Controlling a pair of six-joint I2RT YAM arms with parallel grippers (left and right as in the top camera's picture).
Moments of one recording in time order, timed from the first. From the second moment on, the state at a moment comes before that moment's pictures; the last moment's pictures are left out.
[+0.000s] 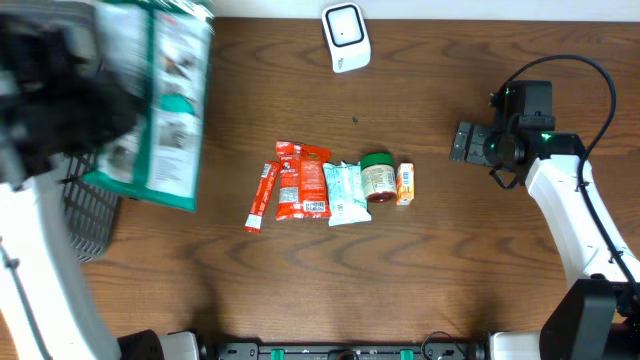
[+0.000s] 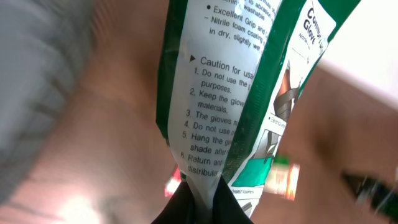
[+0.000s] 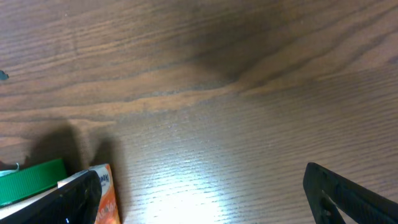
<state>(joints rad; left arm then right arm) 0.23 1.50 2.02 -1.50 0.36 -0.20 -0.02 1.57 1.15 -0.68 -0.01 0.21</state>
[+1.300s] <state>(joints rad) -0.11 1.54 0.83 -0.47 0.11 -0.44 -0.02 1.57 1.15 -0.68 -0.01 0.21</state>
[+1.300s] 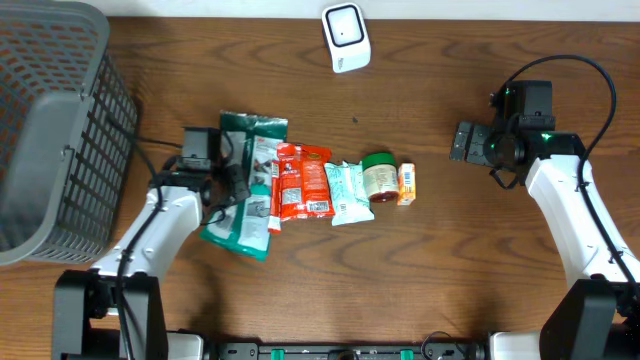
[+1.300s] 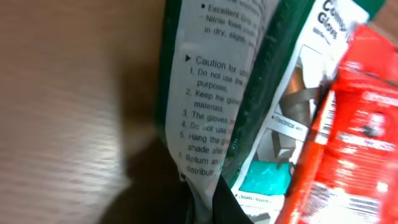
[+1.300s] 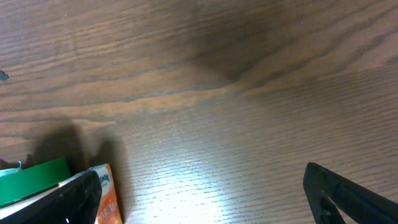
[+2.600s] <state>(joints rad) -0.17 1.53 0.94 -0.62 -0.07 -0.43 -0.02 1.57 1.15 -0.68 -0.01 0.21</state>
